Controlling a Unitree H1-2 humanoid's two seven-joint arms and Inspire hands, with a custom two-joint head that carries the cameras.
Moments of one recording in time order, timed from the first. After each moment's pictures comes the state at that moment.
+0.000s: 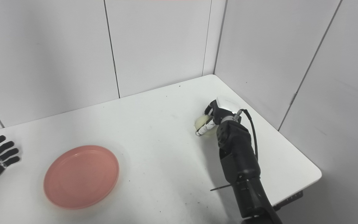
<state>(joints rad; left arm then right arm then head) -0.67 0.25 0.07 1.01 -0.36 -0.24 -0.64 -0.39 -0.40 -0.32 0.10 -1.06 0.47 0.46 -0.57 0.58</state>
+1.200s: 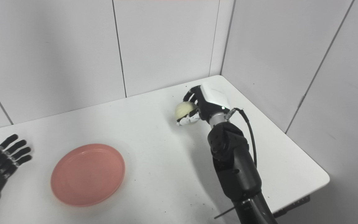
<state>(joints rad) -0.55 0.19 0.01 0.75 -0.32 -0.16 -0.50 -0.34 -0.37 -0.12 -0.27 -0.93 0.48 0.41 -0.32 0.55</state>
